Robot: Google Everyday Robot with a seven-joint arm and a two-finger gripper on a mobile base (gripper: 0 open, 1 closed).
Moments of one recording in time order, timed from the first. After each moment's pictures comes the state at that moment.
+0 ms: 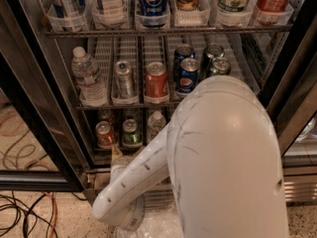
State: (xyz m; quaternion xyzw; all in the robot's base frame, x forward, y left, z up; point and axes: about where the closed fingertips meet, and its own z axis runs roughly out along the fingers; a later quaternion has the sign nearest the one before) arm 0.580 0.100 0.586 0.05 0.82 0.05 0.57
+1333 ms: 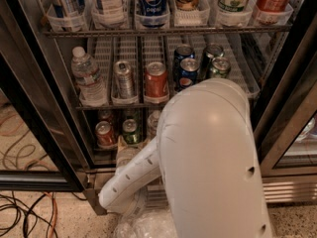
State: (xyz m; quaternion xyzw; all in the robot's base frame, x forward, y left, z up) arm 0.621 0.084 0.582 0.06 0.80 0.04 0.60
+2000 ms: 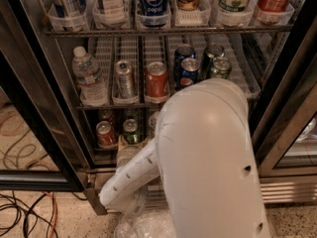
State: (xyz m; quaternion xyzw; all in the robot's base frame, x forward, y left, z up) arm 0.626 0.086 0.579 0.06 0.80 0.04 0.60
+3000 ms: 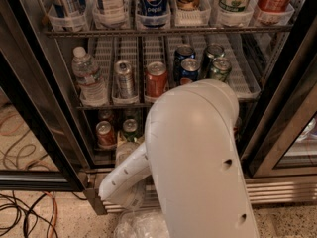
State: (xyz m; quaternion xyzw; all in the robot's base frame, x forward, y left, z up) arm 0.649 0.093 0.580 0.05 0.79 0.04 0.61
